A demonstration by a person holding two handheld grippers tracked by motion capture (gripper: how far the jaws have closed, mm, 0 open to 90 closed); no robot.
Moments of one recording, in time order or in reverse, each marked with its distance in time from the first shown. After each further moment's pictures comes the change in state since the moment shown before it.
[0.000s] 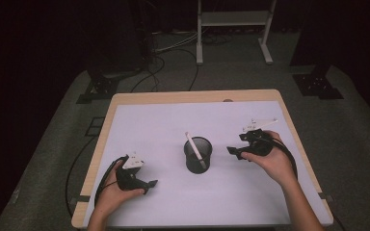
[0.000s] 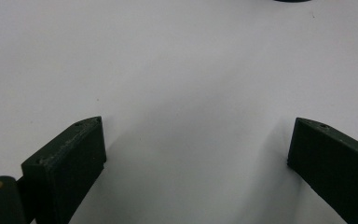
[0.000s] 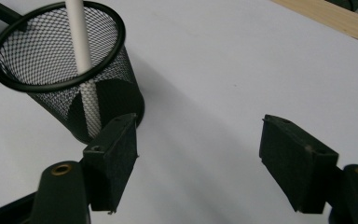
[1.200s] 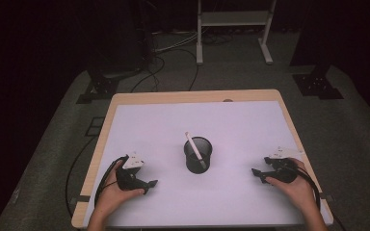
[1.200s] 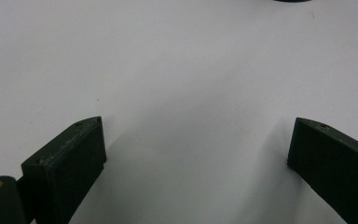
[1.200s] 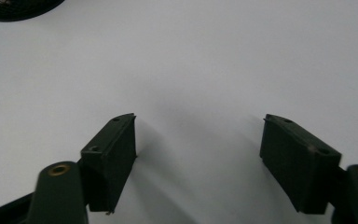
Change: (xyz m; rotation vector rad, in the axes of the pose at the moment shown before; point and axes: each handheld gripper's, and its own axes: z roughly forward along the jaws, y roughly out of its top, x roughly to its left) left arm 0.000 0.000 0.000 0.000 0.001 0.000; right arm -0.032 -0.119 -0.004 0.008 -0.087 0.054
